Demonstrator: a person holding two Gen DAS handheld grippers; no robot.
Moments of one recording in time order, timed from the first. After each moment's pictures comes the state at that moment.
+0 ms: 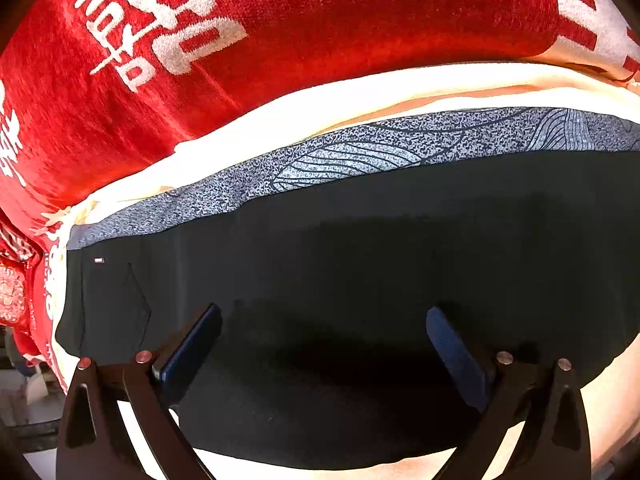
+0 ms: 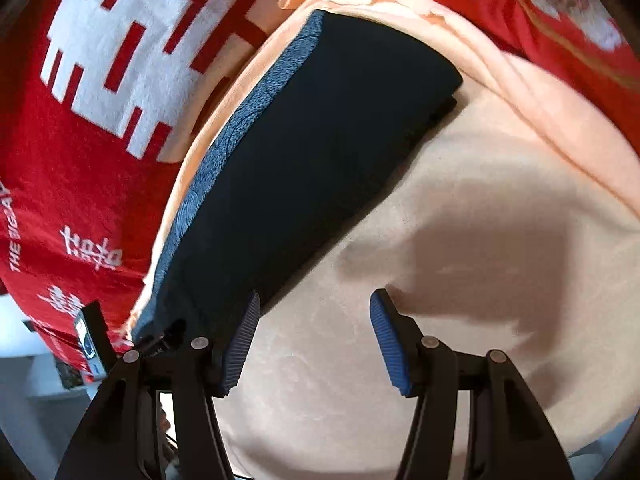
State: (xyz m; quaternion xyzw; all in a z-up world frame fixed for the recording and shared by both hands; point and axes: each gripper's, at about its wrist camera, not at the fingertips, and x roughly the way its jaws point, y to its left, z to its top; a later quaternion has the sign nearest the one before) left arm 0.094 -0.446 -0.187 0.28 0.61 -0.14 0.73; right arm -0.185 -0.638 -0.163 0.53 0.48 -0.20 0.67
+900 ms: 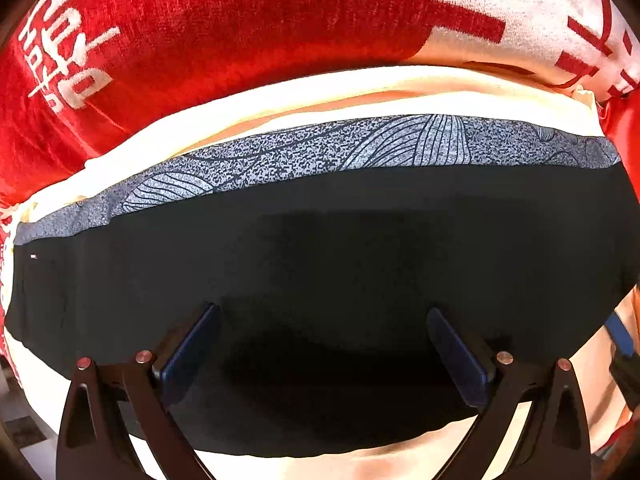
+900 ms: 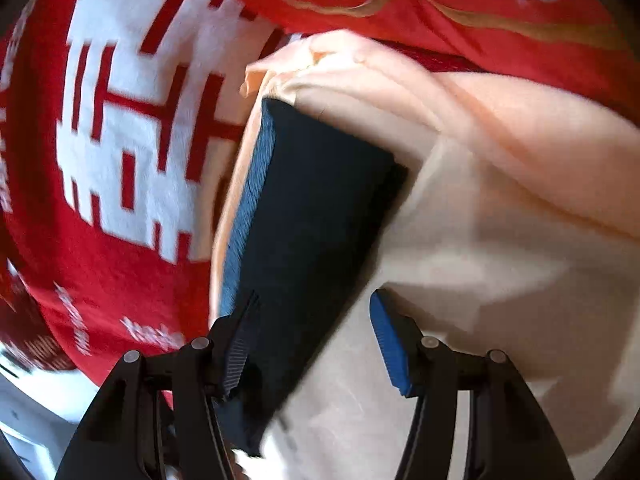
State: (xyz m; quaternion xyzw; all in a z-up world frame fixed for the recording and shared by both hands) left arm 0.052 -0.529 -0.186 0.21 0.63 -0.20 0.72; right arm -0.215 -0.687 -0.189 0.65 0.31 -0.20 0.67
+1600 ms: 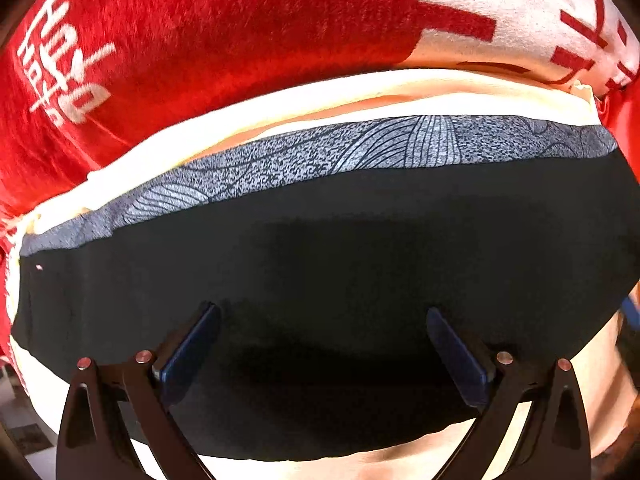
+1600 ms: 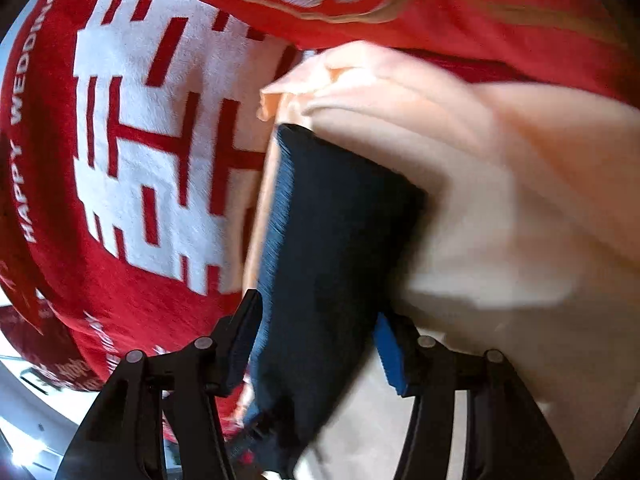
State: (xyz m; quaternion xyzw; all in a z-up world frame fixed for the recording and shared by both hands) left arm 0.042 -0.543 -0.188 0.22 0.62 -0.20 0.72; right arm -0.208 -0.689 -0.194 0.66 0.26 -0.19 0.68
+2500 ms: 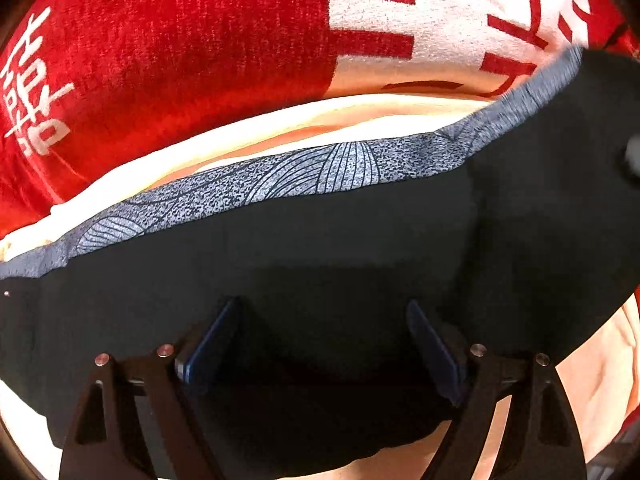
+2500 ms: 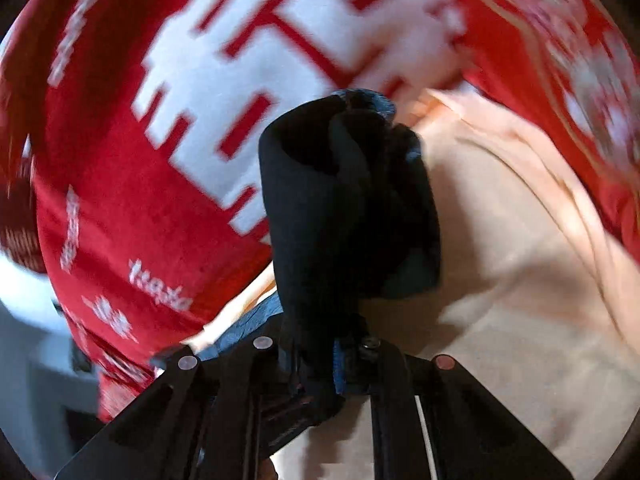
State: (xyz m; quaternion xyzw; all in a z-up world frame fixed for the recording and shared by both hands) left arm 0.001 -0.567 -0.185 0.18 0.56 -0.29 0.75; right arm -0.113 -0.650 -0.096 0.45 0.37 -0.14 0.80
